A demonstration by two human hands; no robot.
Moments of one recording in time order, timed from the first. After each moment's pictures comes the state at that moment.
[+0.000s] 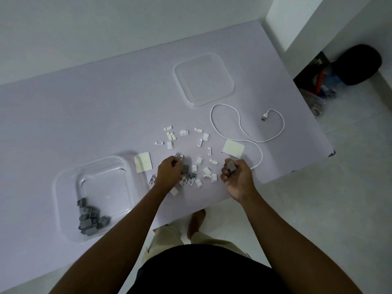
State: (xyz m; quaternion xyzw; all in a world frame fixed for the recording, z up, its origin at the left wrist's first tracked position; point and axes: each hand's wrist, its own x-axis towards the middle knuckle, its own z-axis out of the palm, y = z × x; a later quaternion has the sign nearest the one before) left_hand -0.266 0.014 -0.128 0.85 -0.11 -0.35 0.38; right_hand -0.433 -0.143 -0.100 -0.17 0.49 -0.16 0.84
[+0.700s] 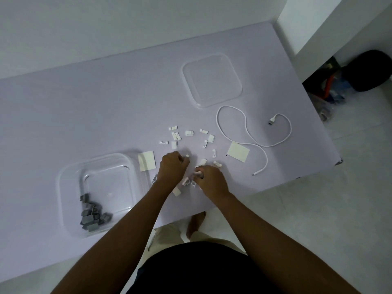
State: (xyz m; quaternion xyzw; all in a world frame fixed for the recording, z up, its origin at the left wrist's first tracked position) left_hand -0.258 -0.003 -0.094 0.91 -0.19 -0.26 0.25; right_hand -0.386 -0.089 -0.130 -0.85 0.34 0.03 0.40
